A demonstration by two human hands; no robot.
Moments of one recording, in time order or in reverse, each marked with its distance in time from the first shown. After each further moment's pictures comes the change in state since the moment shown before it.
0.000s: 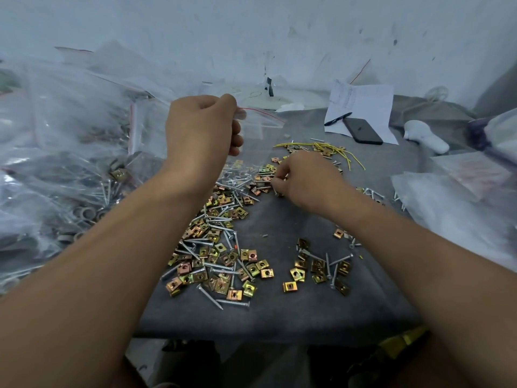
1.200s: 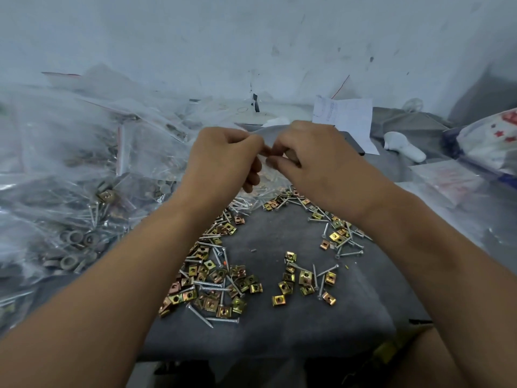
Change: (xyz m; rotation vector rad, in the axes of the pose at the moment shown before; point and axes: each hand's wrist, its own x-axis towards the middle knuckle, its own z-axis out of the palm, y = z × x) left_hand -0.014 -0.001 0.017 0.115 -0.308 0.104; right_hand -0.039 -0.017 -0.081 0.006 0.207 -0.288
